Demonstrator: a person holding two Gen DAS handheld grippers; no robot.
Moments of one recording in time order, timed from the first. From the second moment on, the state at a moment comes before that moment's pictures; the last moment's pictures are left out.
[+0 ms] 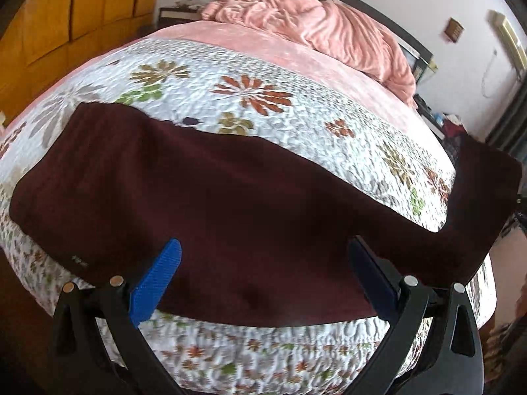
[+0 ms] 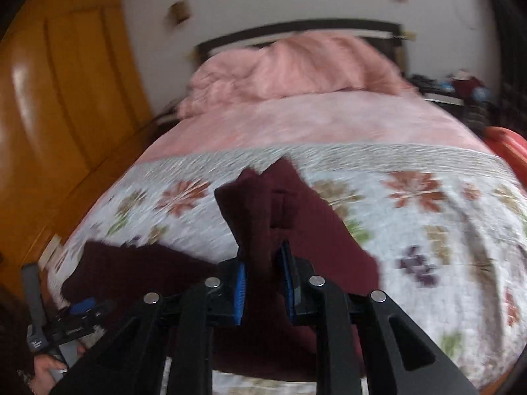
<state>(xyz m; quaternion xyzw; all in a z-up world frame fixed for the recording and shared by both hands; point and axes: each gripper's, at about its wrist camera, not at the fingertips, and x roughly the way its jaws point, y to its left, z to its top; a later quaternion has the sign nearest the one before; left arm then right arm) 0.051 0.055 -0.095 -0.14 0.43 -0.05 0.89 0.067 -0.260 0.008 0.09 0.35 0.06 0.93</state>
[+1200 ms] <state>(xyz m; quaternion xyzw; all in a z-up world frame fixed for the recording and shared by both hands) 0.076 -0.095 -0.114 -0.03 0.45 -0.19 0.87 0.030 -0.382 -0.127 0.30 0.53 0.10 0.79</state>
